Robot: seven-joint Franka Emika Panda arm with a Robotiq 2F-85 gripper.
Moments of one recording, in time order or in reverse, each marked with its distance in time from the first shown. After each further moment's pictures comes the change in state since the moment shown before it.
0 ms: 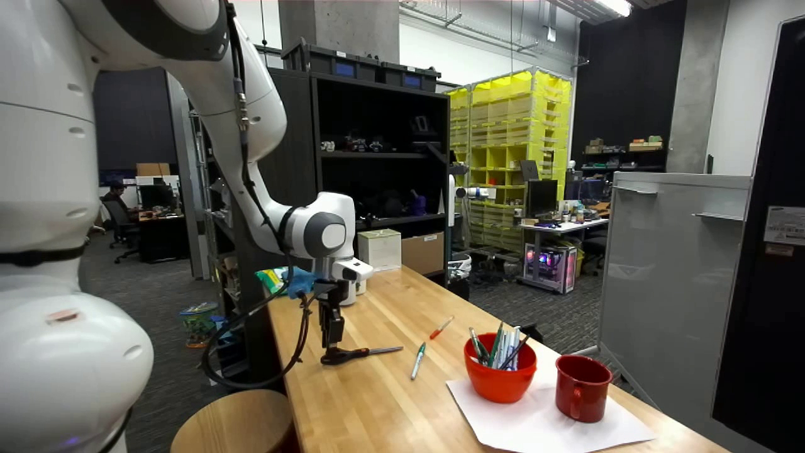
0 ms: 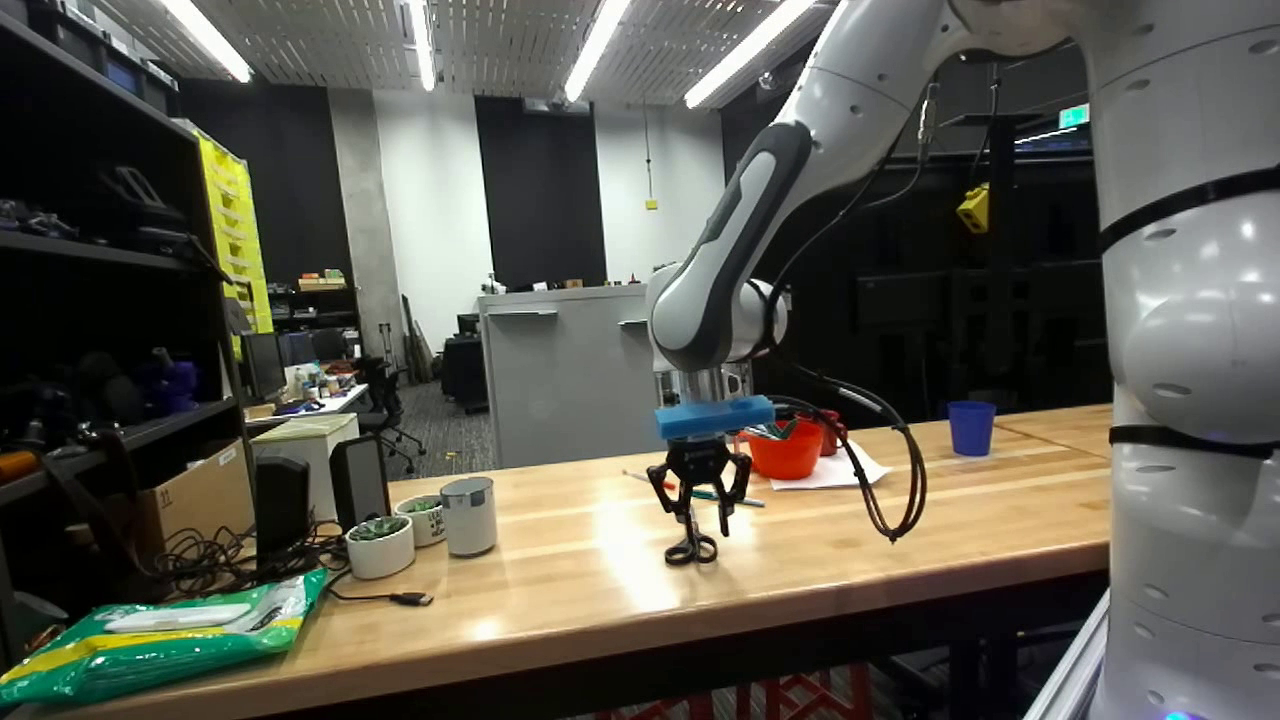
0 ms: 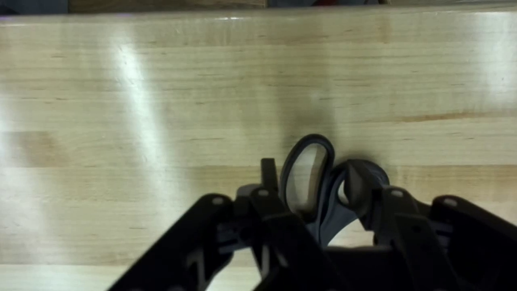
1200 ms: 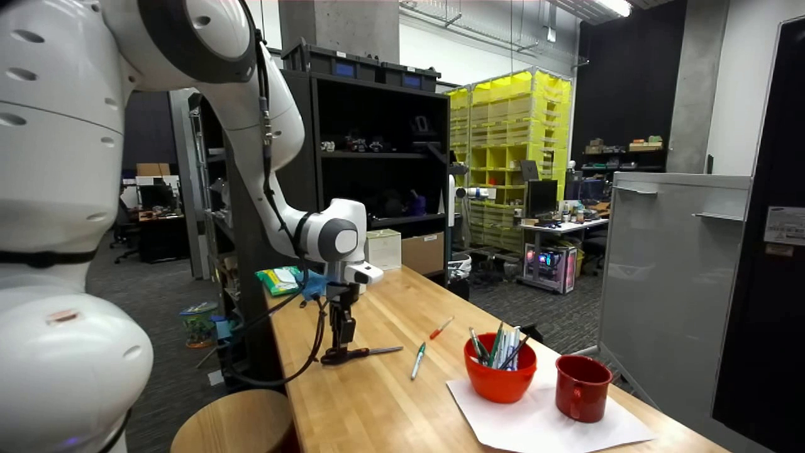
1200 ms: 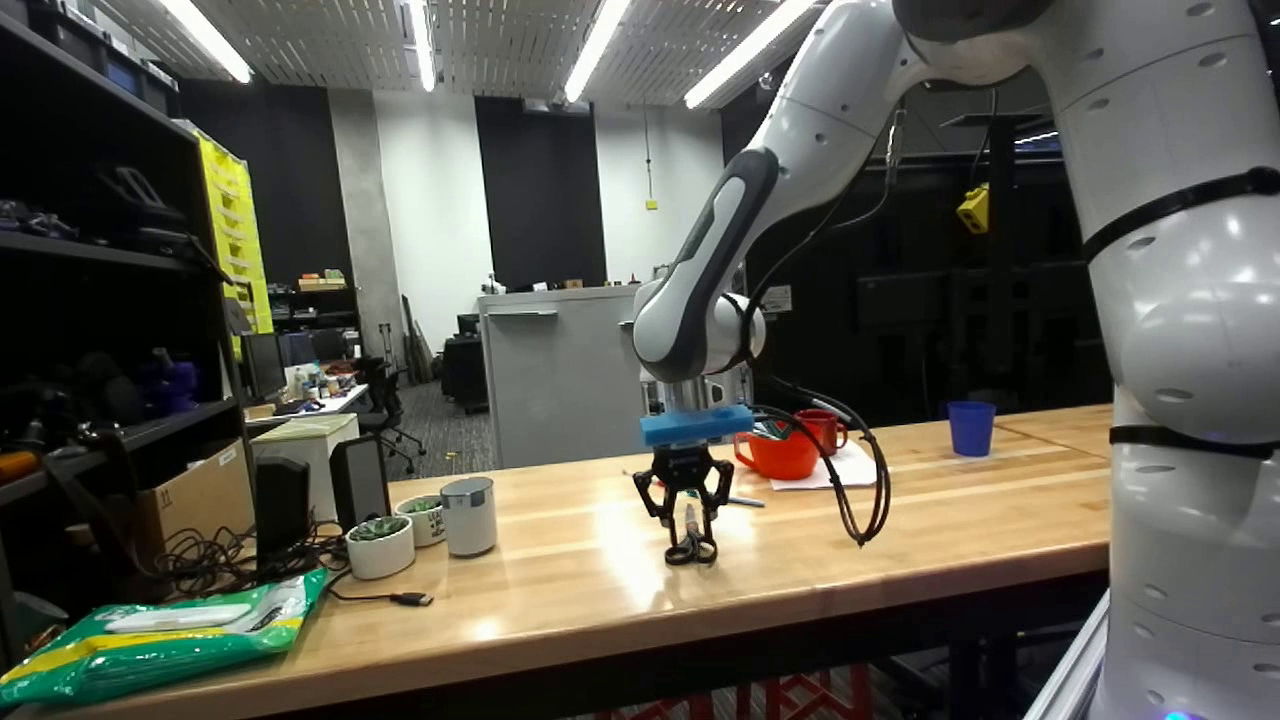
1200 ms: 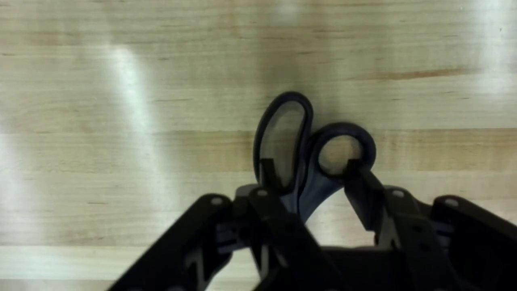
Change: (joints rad) arm -0.006 0.113 -0.012 0.109 0.012 -0.001 -0.031
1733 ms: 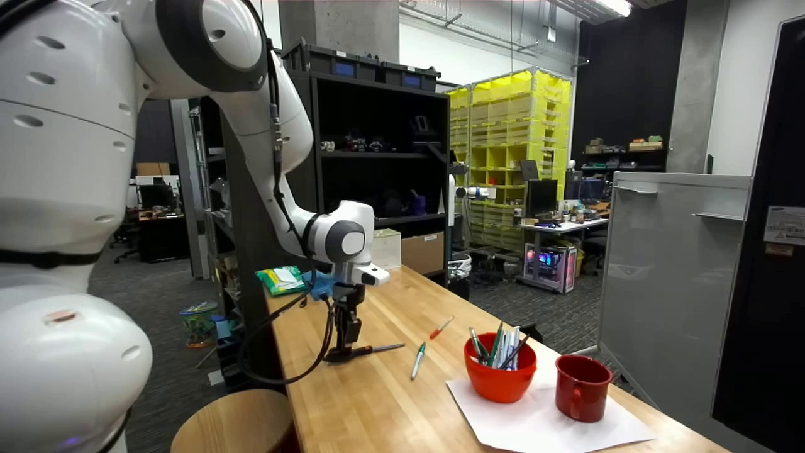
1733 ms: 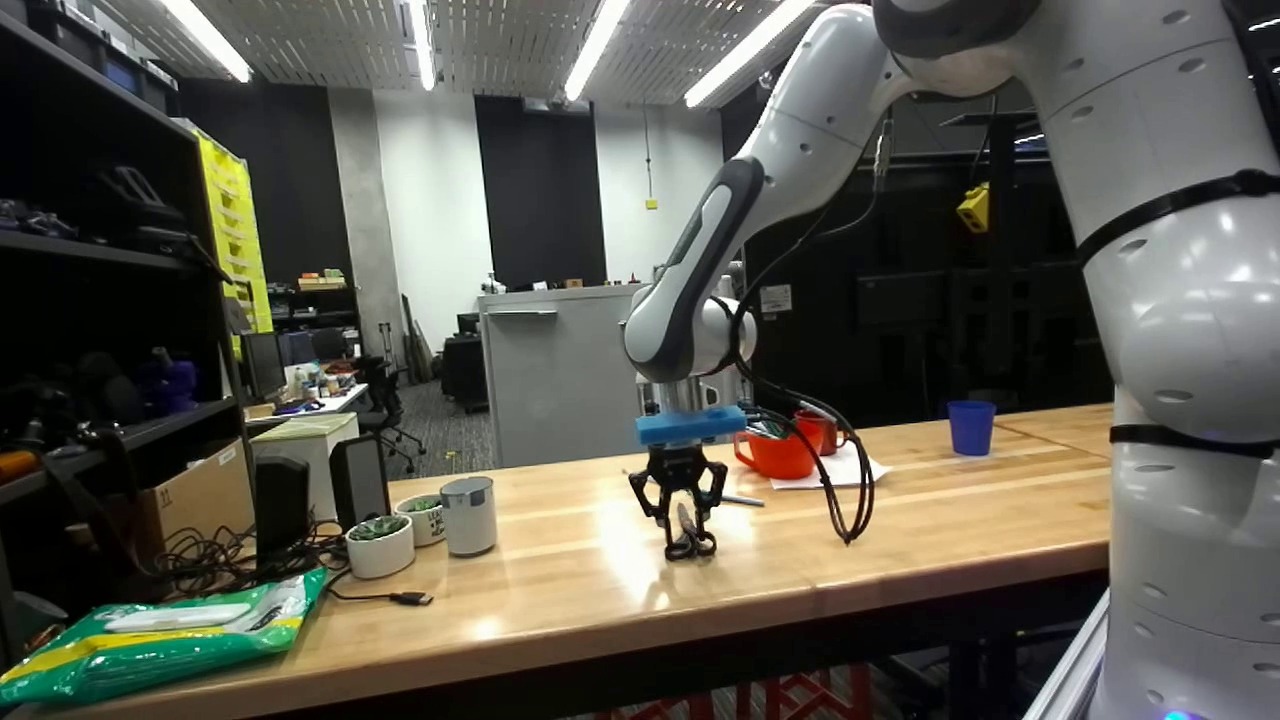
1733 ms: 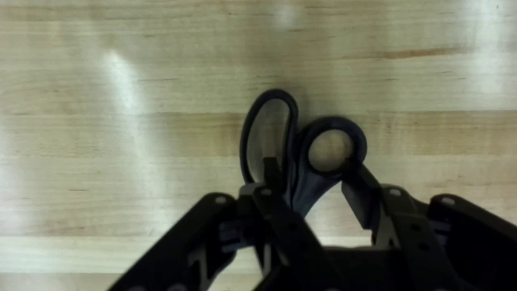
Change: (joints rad) arm -0.007 0.047 -0.007 0.056 0.034 -0.021 -0.048
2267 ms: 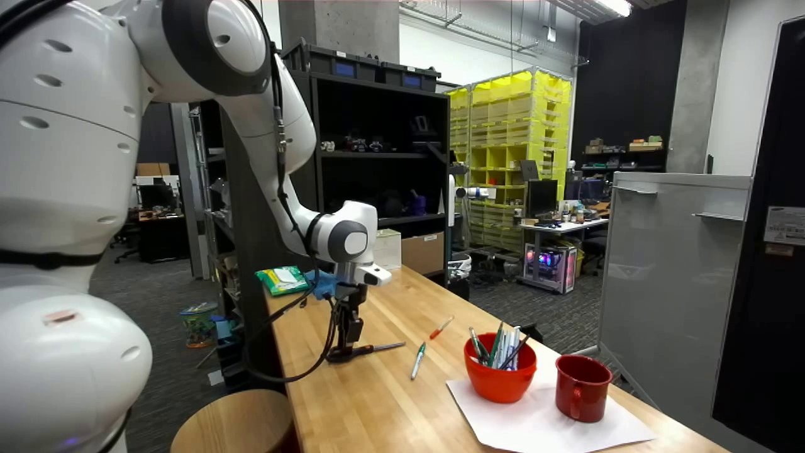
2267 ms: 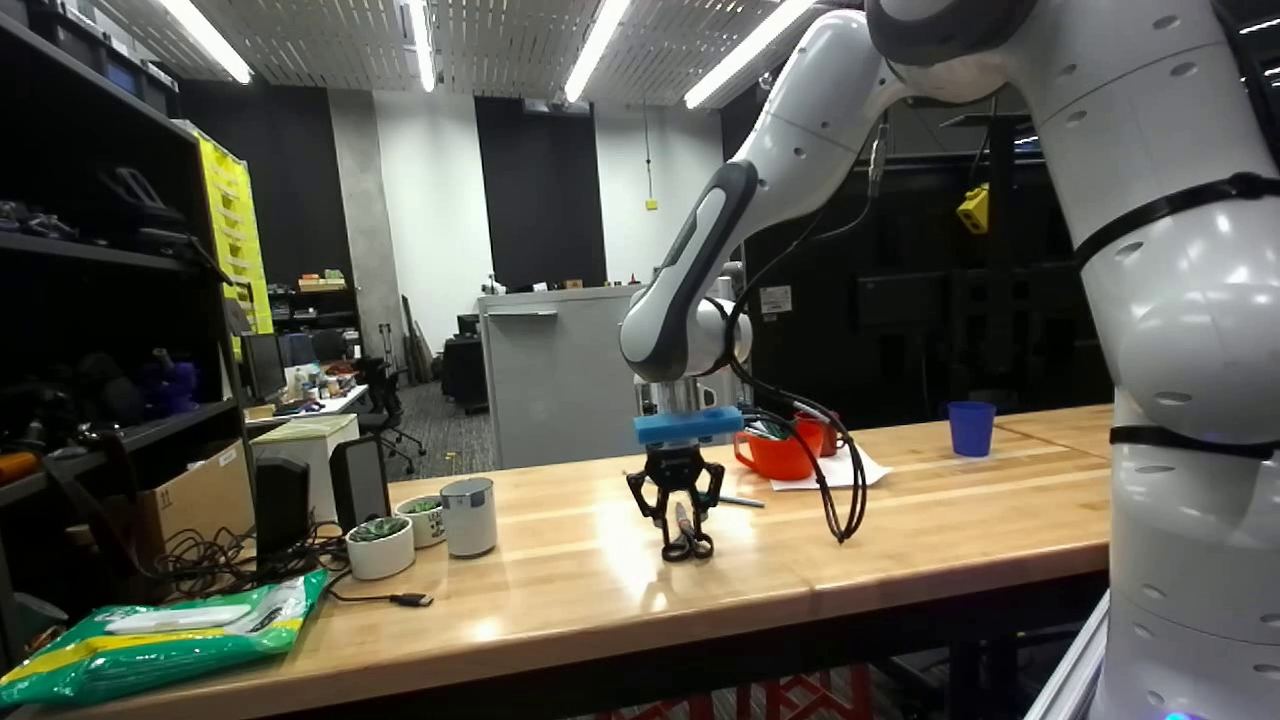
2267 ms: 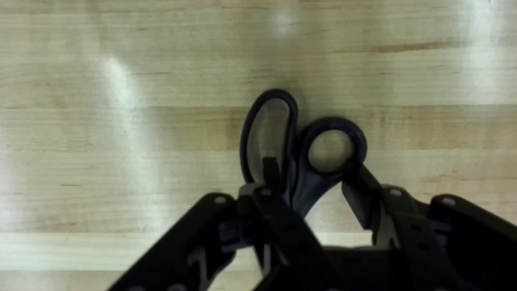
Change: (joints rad) arm -0.002 0.016 -0.002 0.026 0.019 -0.019 -0.021
